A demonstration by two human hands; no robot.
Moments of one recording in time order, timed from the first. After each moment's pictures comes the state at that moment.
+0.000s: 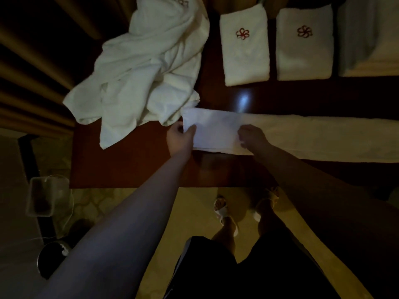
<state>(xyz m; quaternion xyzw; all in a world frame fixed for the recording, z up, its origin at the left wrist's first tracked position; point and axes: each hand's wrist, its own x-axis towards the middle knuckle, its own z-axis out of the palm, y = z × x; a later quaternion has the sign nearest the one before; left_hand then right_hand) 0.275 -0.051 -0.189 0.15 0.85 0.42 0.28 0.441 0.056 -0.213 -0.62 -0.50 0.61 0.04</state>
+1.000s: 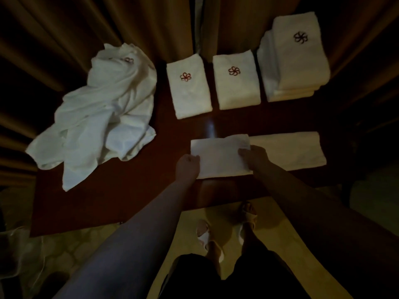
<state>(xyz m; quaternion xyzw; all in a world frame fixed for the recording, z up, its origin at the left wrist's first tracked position) 0.398 0.018 -0.204 0.25 0.85 0.22 0.40 0.576 0.102 -0.169 -0.69 -0.38 0.59 0.16</state>
